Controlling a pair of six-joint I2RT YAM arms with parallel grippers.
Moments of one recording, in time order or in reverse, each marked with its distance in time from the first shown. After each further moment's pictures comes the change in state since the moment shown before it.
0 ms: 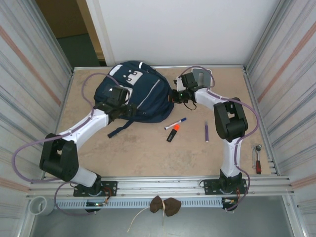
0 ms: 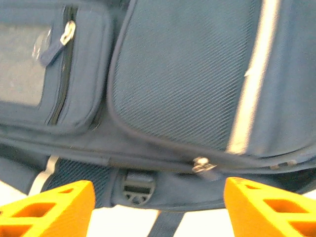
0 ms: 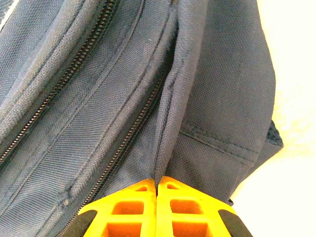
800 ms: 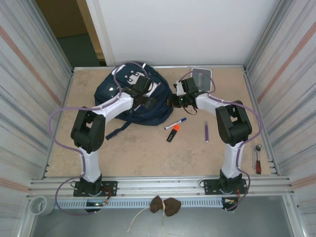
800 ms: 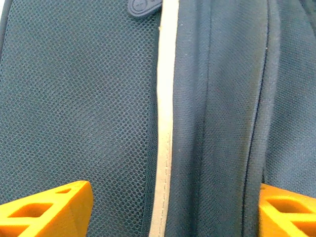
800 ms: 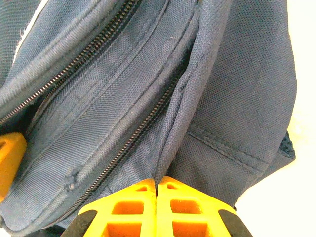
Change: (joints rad) left arm -0.085 0.465 0.440 -0.072 0.009 0.177; right arm 0.019 -0.087 -0.153 0.105 -0.024 0.026
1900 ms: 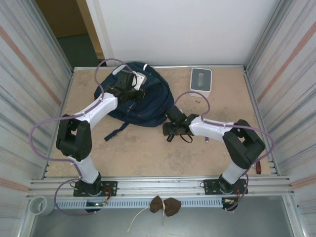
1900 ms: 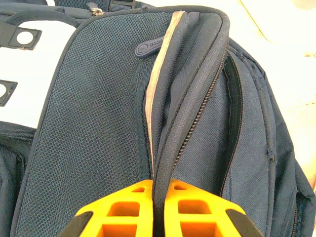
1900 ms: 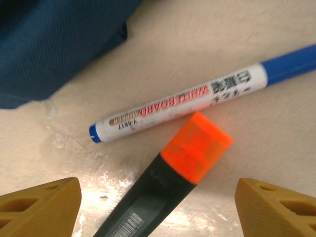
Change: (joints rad) left arm 0.119 -0.180 -0.113 0.095 0.275 -0.080; right arm 0.374 -0.306 -0.361 -0.211 0.600 0.233
